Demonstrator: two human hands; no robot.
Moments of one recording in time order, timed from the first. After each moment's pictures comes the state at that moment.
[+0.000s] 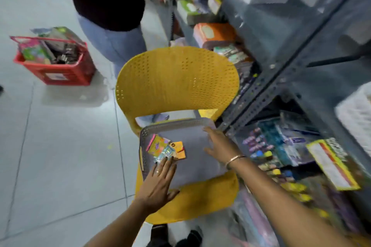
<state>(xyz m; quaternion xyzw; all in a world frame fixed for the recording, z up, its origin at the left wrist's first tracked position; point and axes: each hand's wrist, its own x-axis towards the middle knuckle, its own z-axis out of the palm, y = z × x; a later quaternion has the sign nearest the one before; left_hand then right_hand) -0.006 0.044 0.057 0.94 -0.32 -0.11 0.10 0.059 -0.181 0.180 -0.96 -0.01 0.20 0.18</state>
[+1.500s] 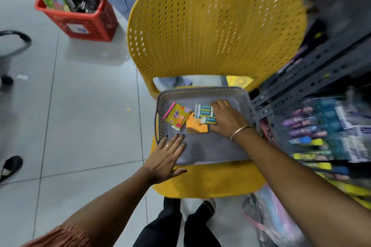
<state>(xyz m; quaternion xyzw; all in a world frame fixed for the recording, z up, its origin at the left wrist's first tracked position) 0.004 0.070 -0.011 0.94 -0.33 -0.10 0.02 0.111 -0.160 0.054 -0.97 -0.16 0.18 0.08</state>
